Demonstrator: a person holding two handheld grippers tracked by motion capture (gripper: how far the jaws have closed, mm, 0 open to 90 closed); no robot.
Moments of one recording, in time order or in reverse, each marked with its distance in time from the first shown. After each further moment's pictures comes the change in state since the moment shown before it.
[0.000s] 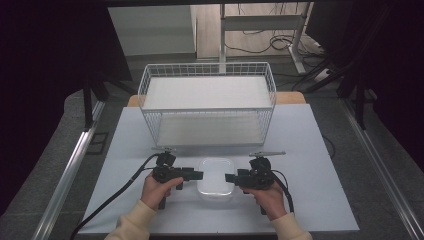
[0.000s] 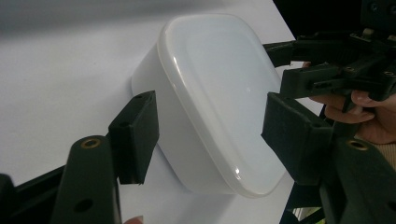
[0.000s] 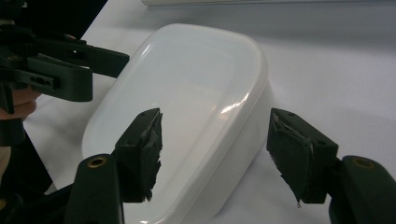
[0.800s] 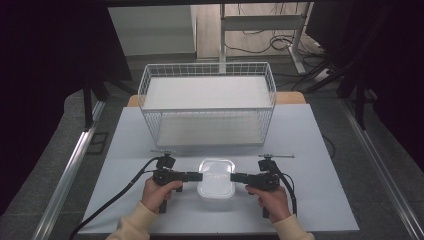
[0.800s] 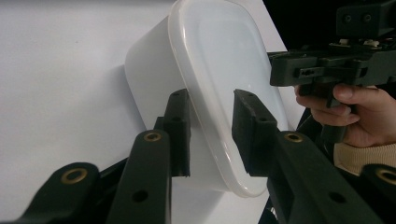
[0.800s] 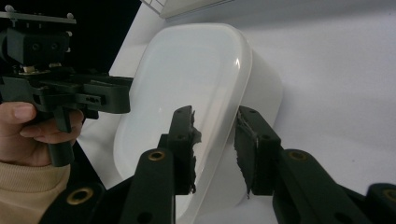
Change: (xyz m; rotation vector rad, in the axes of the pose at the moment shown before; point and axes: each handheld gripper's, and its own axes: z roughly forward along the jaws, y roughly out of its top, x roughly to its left) left arm -0.003 -0.008 -0.001 -0.007 -0.040 -0.051; right arm -0.015 -0.008 -0.011 -0.018 0.133 0.188
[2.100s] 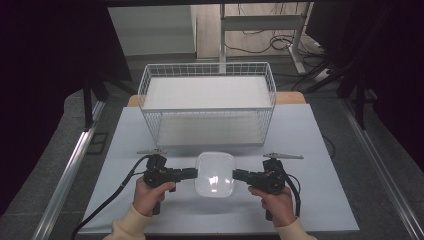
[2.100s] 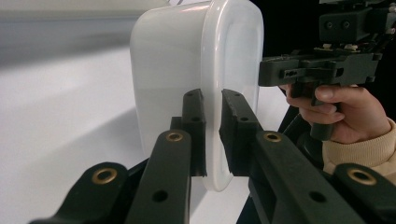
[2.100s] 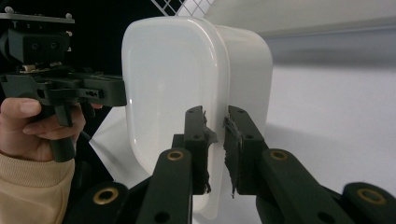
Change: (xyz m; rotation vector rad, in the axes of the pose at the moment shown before) left arm -0.032 0.000 -0.034 -0.113 -0.025 0.140; right arm 0.033 0.001 -0.028 -0.103 0.016 -0.131
